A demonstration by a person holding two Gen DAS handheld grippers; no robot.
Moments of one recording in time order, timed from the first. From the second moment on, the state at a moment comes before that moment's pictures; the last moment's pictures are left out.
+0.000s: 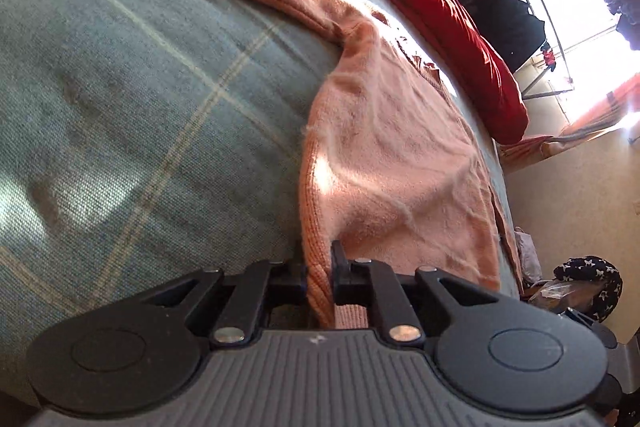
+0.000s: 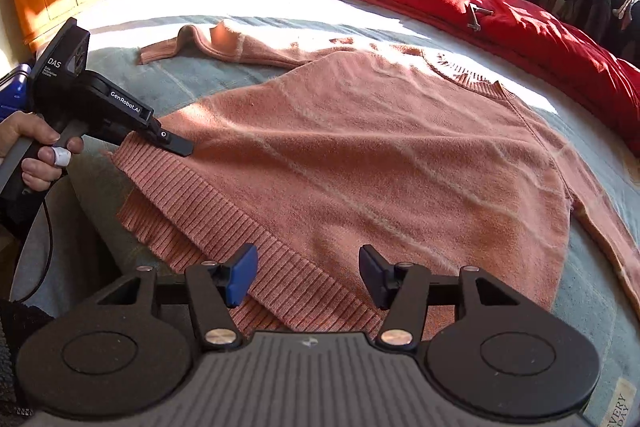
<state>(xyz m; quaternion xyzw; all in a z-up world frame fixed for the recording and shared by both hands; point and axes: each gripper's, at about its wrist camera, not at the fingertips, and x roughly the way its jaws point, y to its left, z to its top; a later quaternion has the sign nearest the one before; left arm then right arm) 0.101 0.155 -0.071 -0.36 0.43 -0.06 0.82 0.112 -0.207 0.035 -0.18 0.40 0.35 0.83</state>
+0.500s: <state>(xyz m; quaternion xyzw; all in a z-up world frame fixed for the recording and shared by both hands) 0.158 0.190 -0.037 -0.39 0.37 -0.08 0.84 0.140 -0.205 -0.017 -0.05 0.42 0.28 0.86</state>
